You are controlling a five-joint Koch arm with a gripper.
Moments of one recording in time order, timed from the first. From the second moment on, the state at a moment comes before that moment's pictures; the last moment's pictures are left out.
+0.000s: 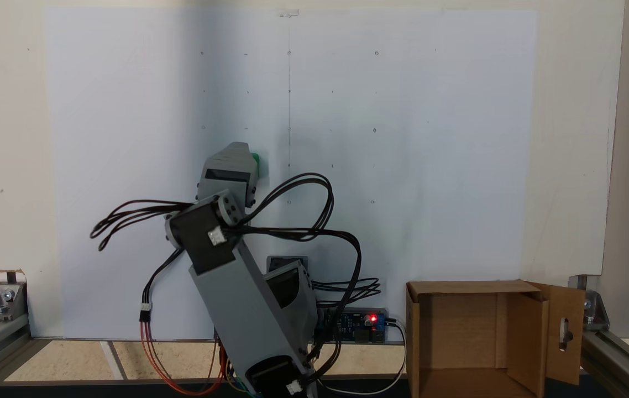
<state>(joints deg) -24.3 102.0 100.1 64.1 27.9</state>
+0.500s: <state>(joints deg) -24.4 102.0 106.2 57.3 27.9</state>
